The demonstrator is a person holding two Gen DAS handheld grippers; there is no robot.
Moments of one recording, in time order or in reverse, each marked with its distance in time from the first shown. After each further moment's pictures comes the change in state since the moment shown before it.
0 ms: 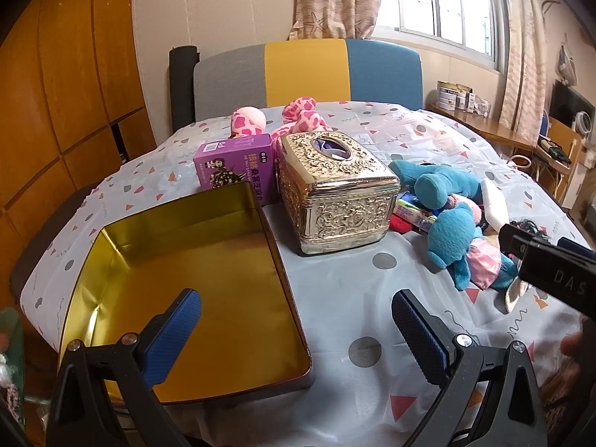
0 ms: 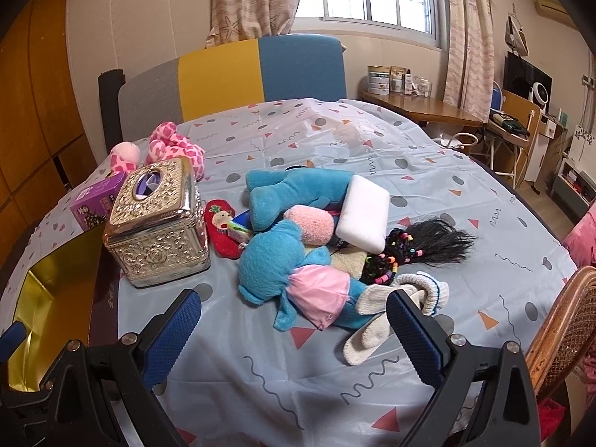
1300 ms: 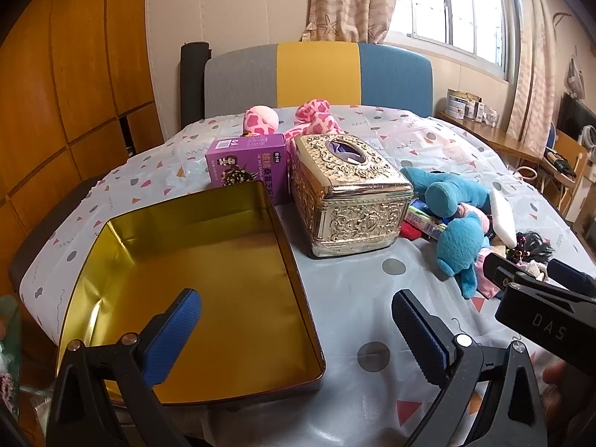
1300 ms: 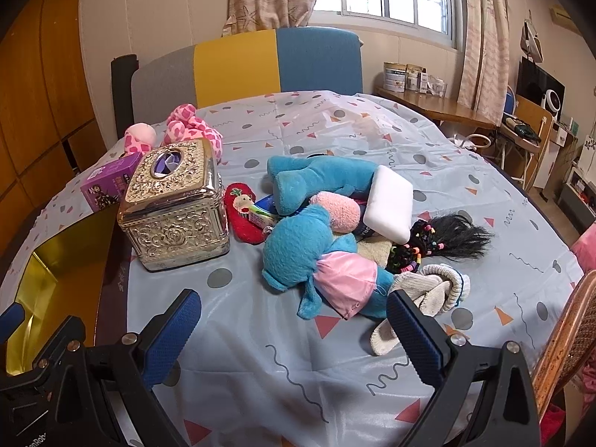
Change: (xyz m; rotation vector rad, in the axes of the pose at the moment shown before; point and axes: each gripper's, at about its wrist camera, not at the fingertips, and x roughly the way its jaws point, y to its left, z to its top) left arm 0.002 0.013 0.001 -0.047 -0.007 0.009; right arm 0.007 0.022 -0.011 -0.049 0.028 0.029
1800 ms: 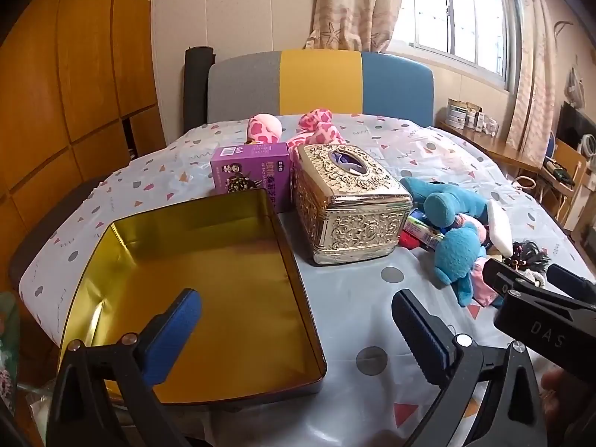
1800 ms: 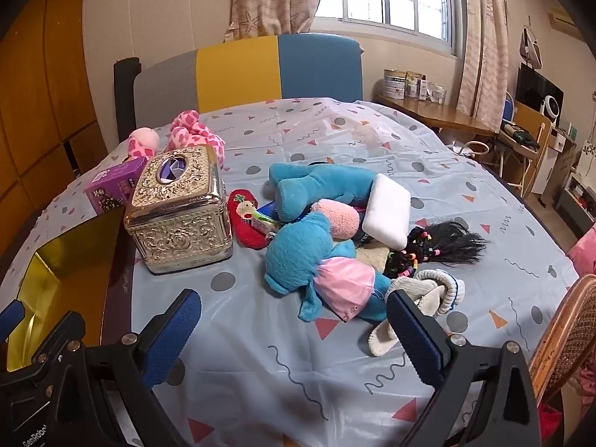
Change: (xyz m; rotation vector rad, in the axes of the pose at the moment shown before) left arm -0.008 0.006 0.002 -0.023 -0.030 -0.007; right arm -0.011 0.004 0.002 -0.010 -0.026 -0.005
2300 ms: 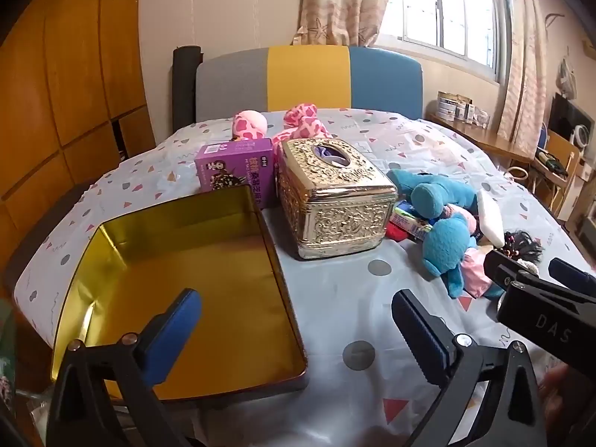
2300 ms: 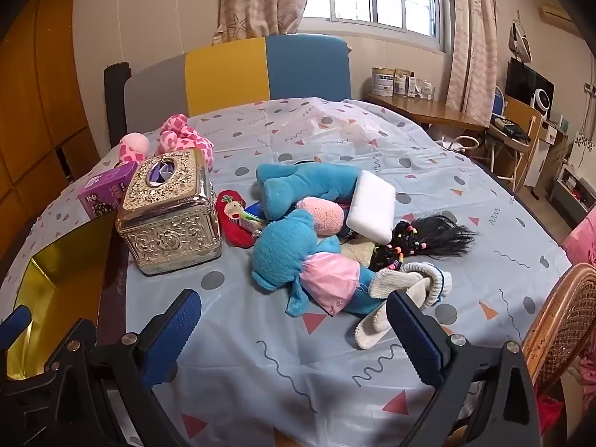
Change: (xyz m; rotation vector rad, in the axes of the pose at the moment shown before) left arm 0.003 -0.017 -0.003 0.051 0.015 -0.013; right arm -0.006 -0.008 -0.005 0.023 -0.009 -0.031
